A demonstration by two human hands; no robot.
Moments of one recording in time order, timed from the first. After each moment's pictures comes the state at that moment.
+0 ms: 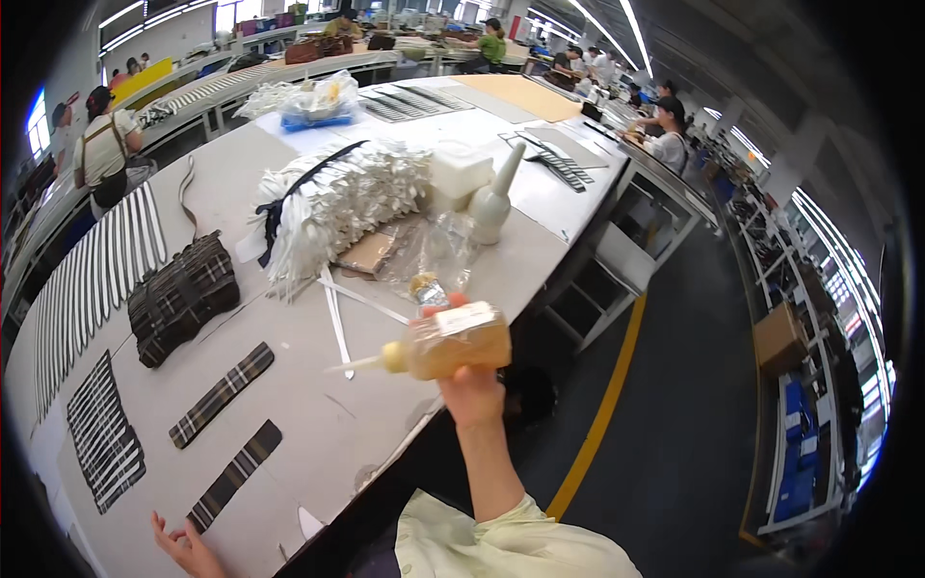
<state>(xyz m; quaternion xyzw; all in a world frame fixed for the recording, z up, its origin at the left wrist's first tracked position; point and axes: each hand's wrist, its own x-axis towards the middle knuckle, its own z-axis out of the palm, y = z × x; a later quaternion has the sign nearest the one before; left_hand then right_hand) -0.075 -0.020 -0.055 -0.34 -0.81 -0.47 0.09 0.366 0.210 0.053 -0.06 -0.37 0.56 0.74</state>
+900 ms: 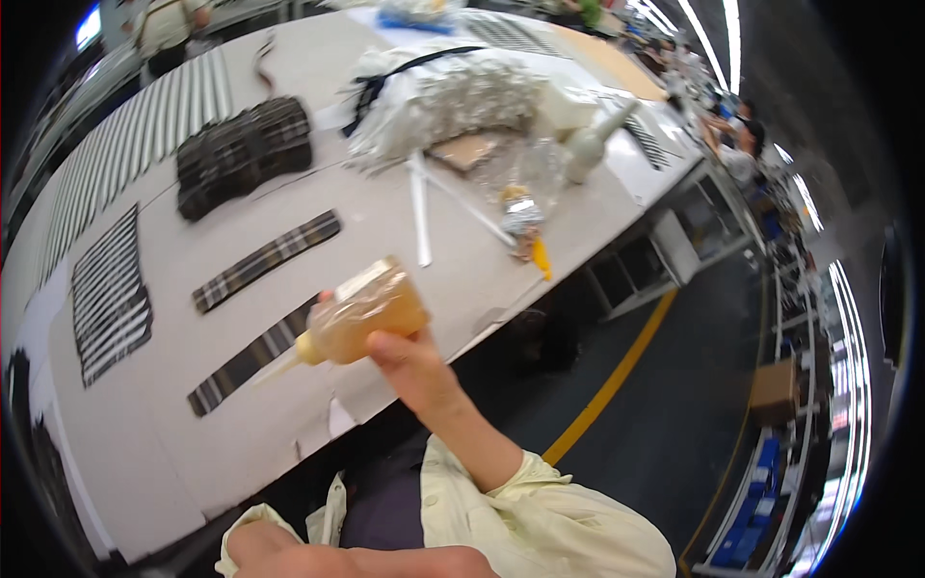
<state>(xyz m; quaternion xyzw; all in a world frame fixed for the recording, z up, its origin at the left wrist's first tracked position) 0.130 0.022 0.223 -0.35 0.09 -0.61 -0.71 0.221 0.130 0.032 -0.13 -0.32 0.81 0.47</state>
